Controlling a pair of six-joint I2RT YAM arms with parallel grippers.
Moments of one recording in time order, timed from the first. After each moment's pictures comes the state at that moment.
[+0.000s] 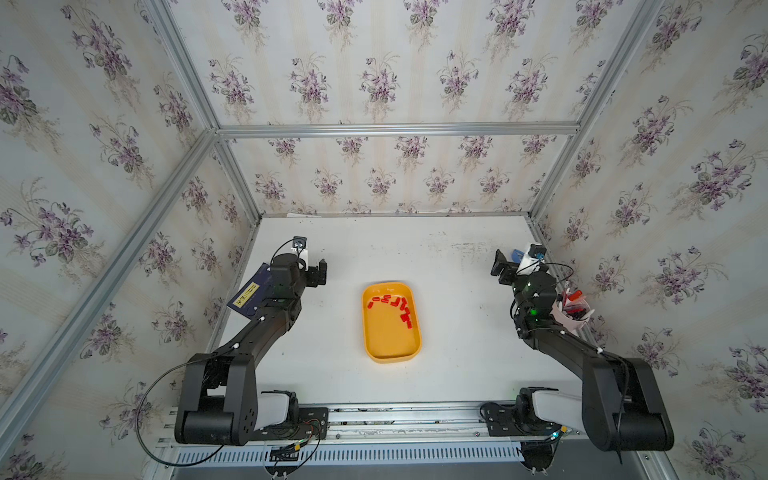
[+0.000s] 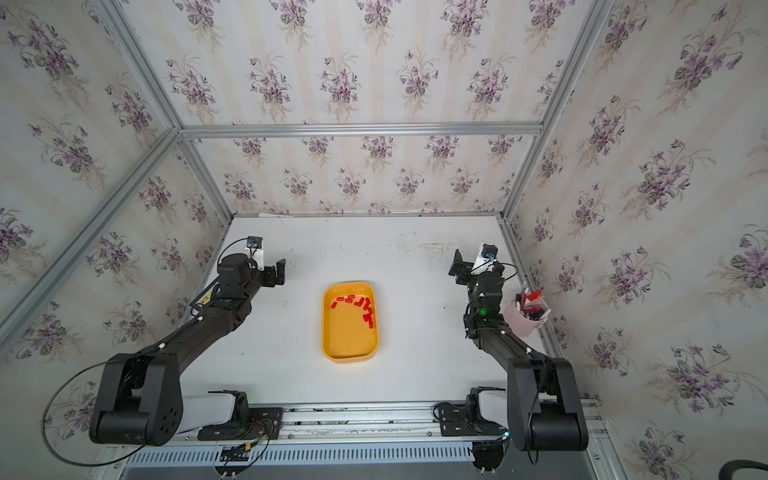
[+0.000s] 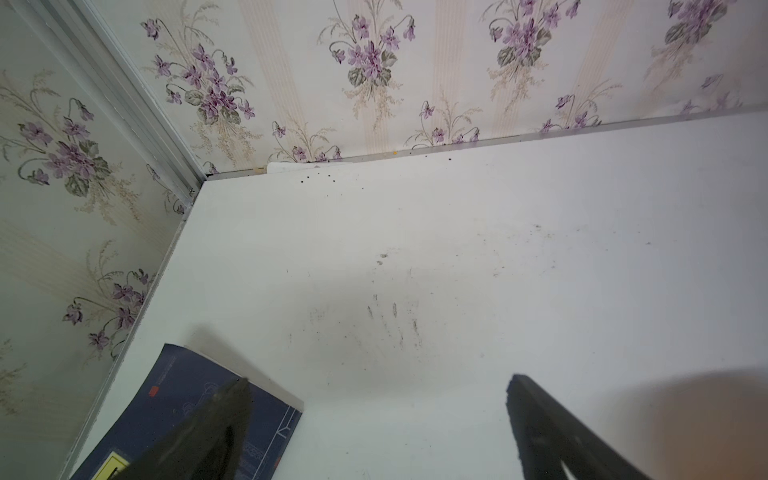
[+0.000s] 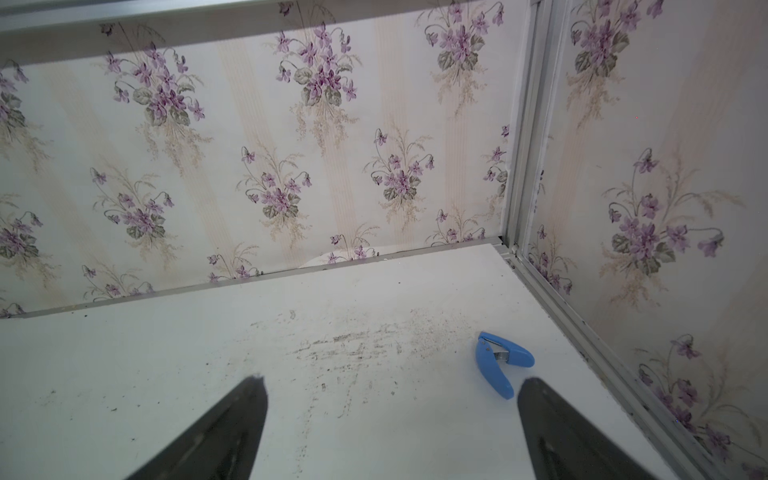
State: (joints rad) left arm -0.04 1.31 0.74 0.15 -0.03 0.05; right arm 0.03 1.21 0.47 0.65 0.10 0.13
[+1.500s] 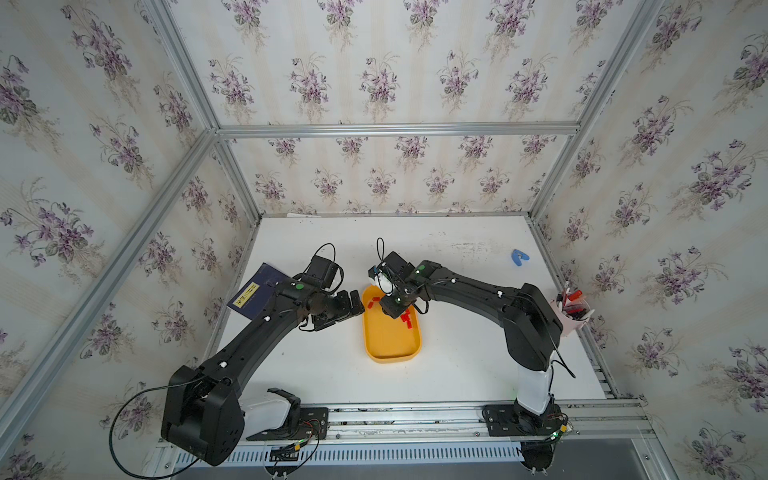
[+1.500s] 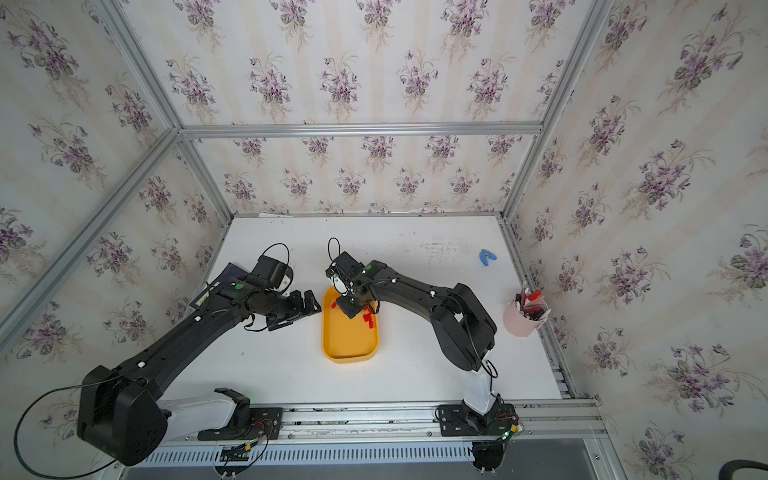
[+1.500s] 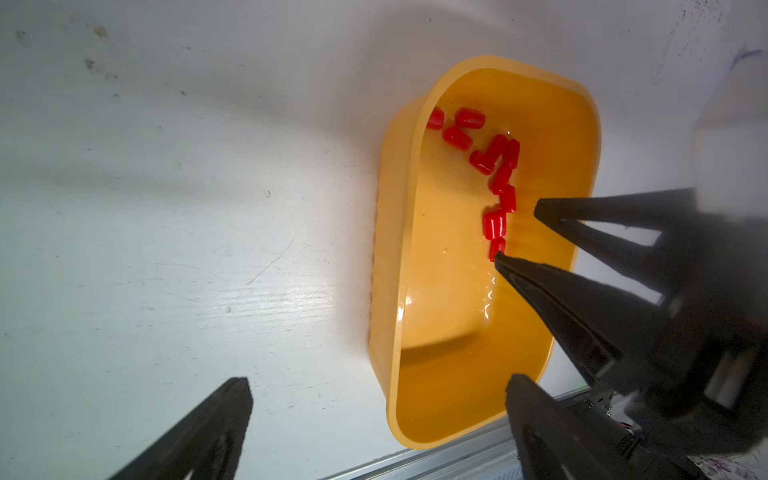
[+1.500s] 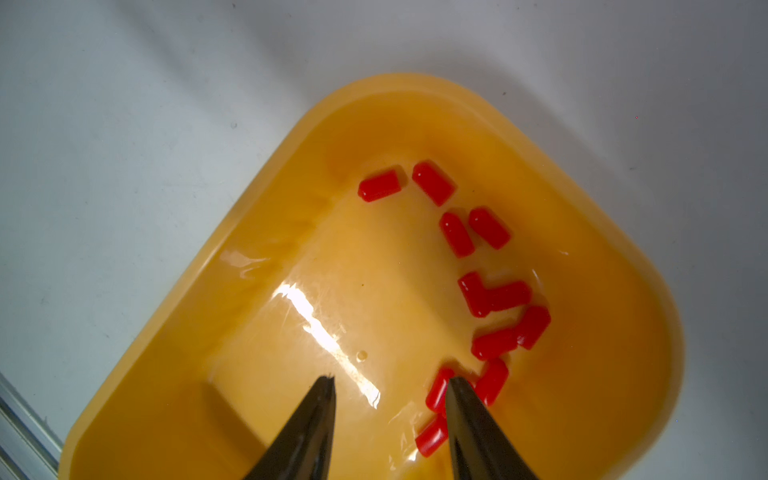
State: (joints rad) left arm -0.36 1.26 0.96 -0.87 0.27 -0.65; right arm 0.87 1.97 1.54 -0.79 -0.07 0.02
